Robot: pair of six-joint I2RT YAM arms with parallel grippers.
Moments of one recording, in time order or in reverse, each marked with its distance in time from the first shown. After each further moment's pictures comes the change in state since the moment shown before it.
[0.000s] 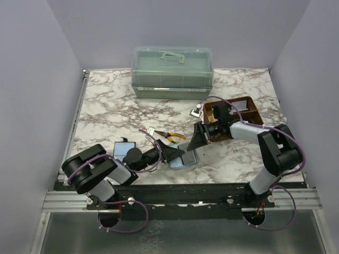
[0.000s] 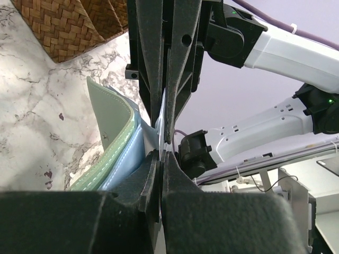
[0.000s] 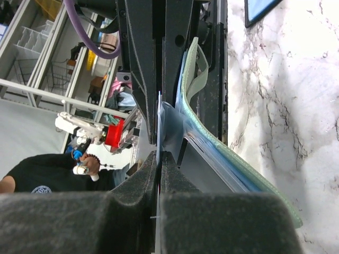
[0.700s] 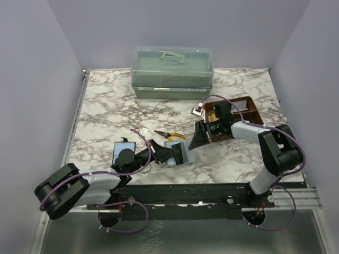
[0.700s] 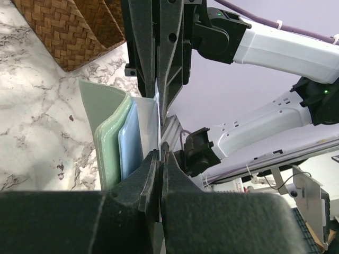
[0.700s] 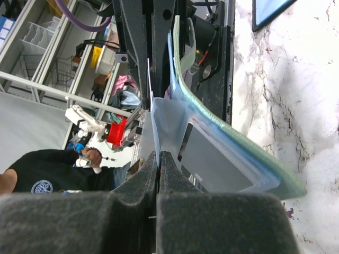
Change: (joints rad) left arm 0.031 -0.358 -0.047 -0.308 0.024 0.087; right arm -0.008 -0.002 0.000 0.043 -0.050 0.018
